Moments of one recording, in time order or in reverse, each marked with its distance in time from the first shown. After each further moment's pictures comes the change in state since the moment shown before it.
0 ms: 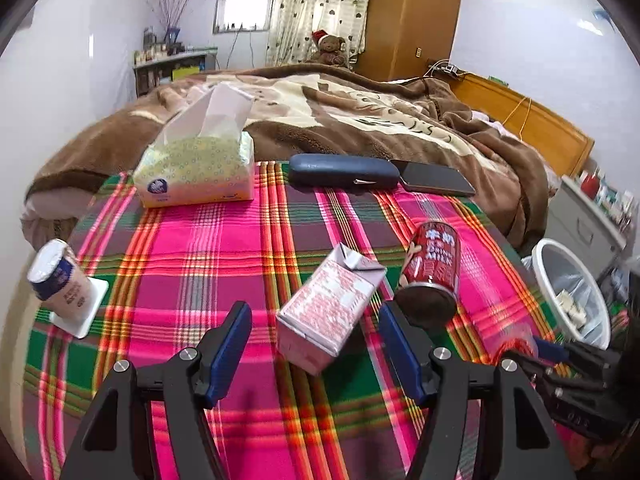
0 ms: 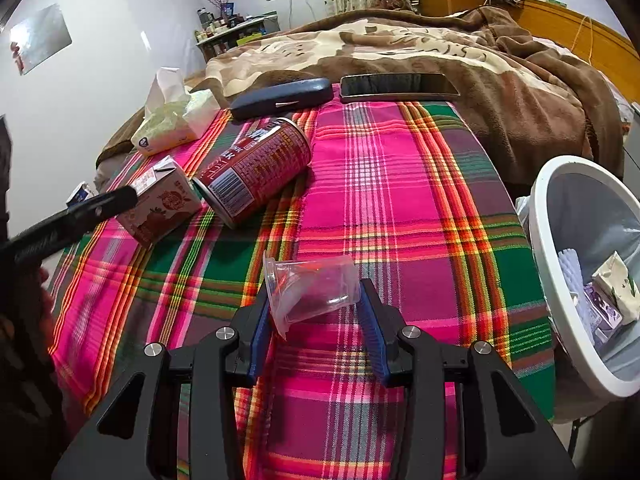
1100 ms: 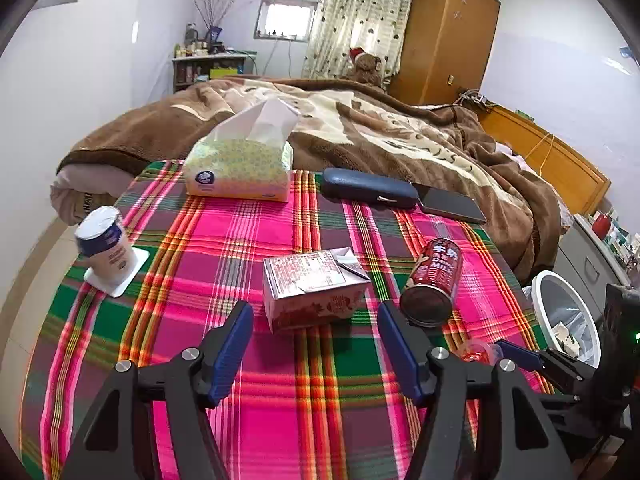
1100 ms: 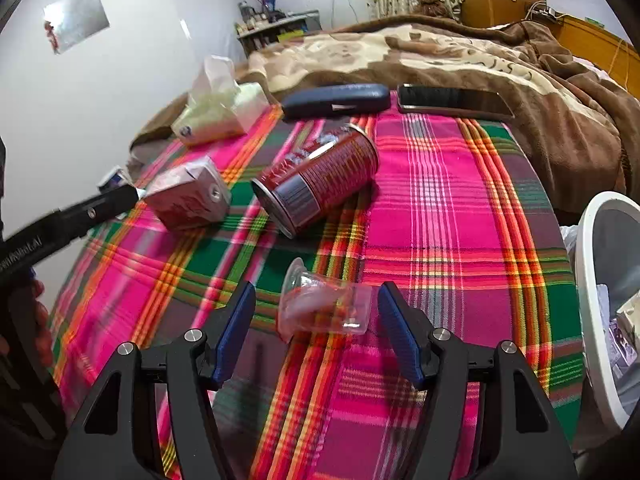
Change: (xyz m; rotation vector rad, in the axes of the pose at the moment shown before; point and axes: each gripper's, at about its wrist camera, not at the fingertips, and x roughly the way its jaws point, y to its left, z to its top) left arm -0.040 0.013 -0.017 -0.122 -0.057 0.072; right arm 0.008 0.023 0.005 -0.096 0.011 0.074
